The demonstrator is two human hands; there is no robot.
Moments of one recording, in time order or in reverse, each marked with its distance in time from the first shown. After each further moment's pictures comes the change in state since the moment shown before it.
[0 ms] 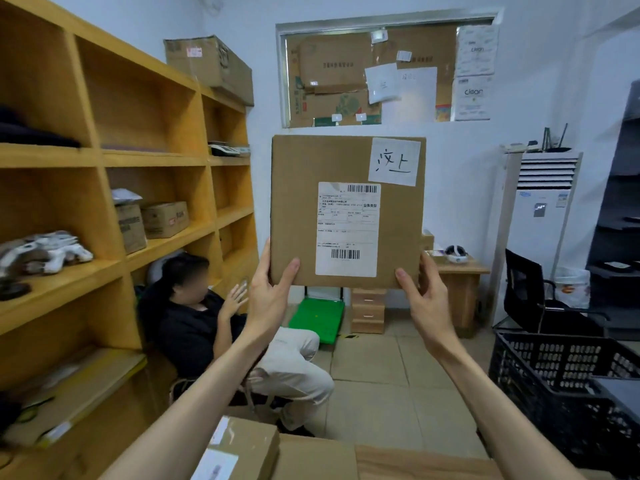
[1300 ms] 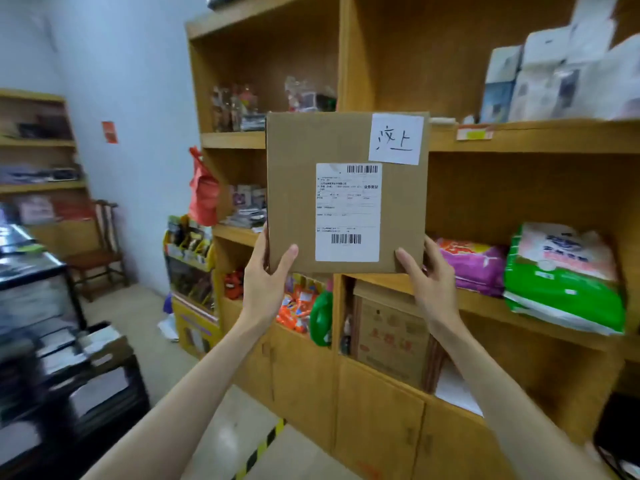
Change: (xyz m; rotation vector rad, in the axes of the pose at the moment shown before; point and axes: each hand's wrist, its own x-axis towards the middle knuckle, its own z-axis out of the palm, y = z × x) left_hand -0.454 0.324 -0.504 1.215 1.623 -0.055; right_hand -0.457 -0.348 0.601 1.172 -1.573 -0.020
